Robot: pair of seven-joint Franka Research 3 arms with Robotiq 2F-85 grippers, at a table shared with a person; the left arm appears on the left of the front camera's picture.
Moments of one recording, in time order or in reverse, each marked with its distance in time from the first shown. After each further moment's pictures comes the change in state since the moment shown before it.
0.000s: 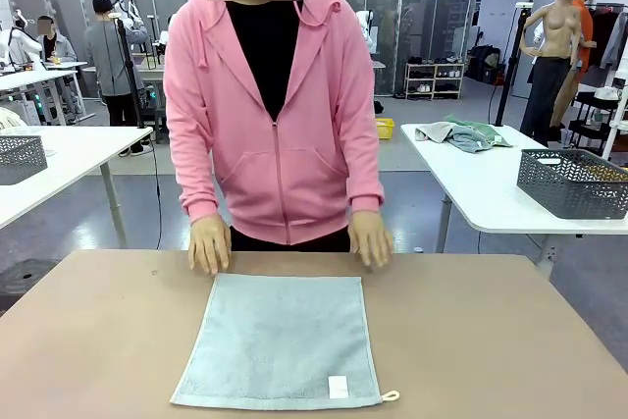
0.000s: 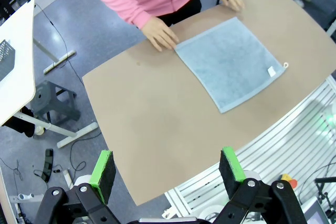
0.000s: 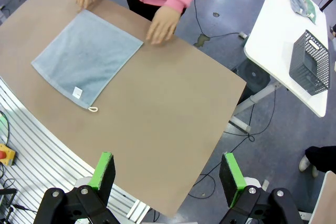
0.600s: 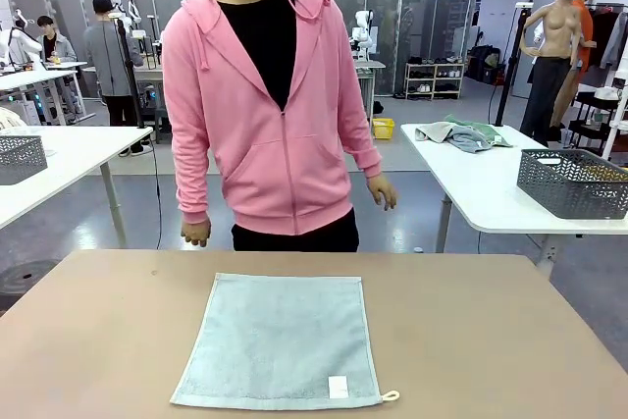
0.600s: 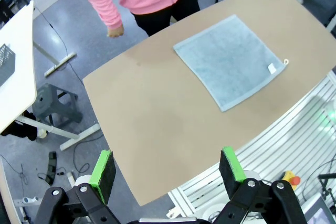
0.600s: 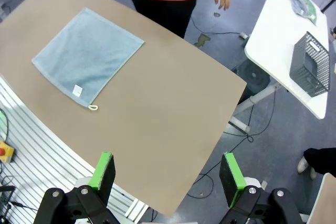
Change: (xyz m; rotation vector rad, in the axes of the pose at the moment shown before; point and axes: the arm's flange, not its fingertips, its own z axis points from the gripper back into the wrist) left arm 0.002 -0.005 -0.001 0.001 0.003 -0.037; right arm 0.002 0.005 -0.002 0.002 0.009 0.027
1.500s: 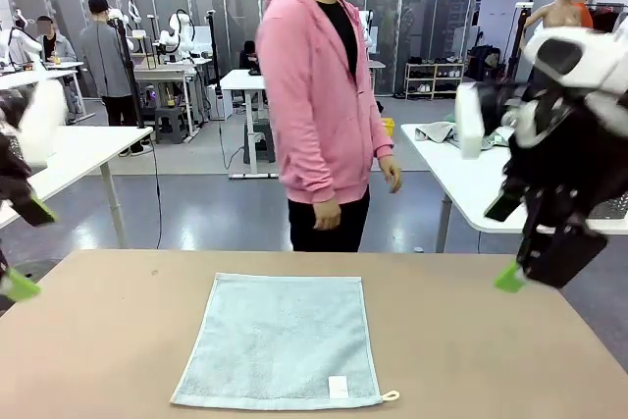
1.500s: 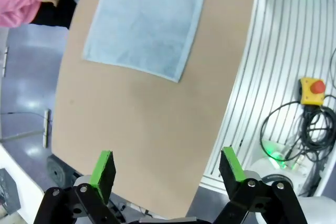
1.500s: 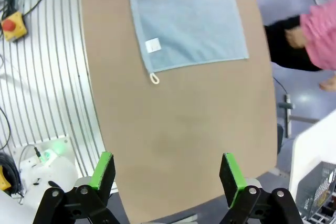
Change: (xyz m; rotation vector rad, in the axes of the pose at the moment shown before) left arm 0.010 -0.136 -0.160 -0.253 0.213 -0.725; right arm 0.017 0.163 -0.132 0.254 0.203 0.757
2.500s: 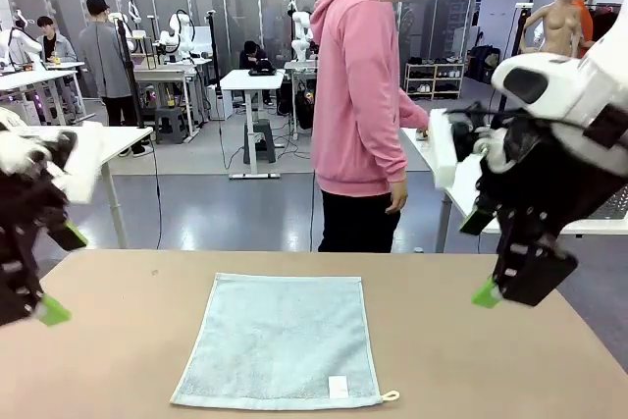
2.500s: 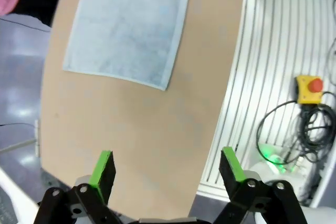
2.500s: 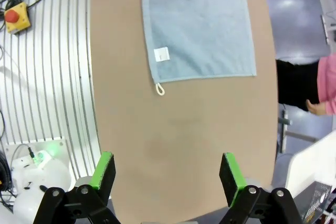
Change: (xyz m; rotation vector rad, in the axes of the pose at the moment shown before) left arm 0.011 -0.003 -0.049 -0.068 0.011 -0.038; right arm 0.014 0.011 -0.033 0.015 -0.016 0.093
